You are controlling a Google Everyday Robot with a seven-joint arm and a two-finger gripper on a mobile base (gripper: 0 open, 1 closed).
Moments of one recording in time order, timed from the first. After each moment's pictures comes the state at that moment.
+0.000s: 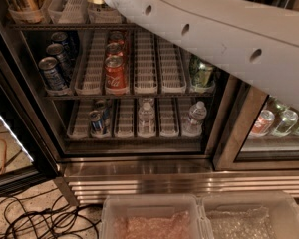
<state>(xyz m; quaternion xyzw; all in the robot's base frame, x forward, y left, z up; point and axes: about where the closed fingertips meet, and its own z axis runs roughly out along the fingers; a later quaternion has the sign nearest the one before) 0.712 0.073 1.084 -0.19 0.77 0.08 0.61</state>
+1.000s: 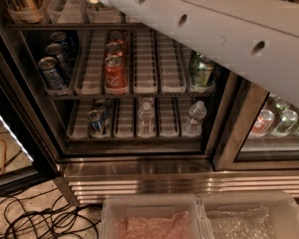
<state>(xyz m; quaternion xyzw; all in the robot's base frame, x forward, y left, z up) 0.697 0.084 1.088 -0.19 0.78 0.09 0.59</state>
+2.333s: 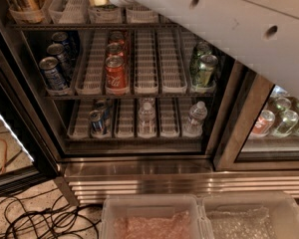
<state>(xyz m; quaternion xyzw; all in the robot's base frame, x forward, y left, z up) 0.703 0.065 1.075 -0.19 0.81 0.09 0.55</state>
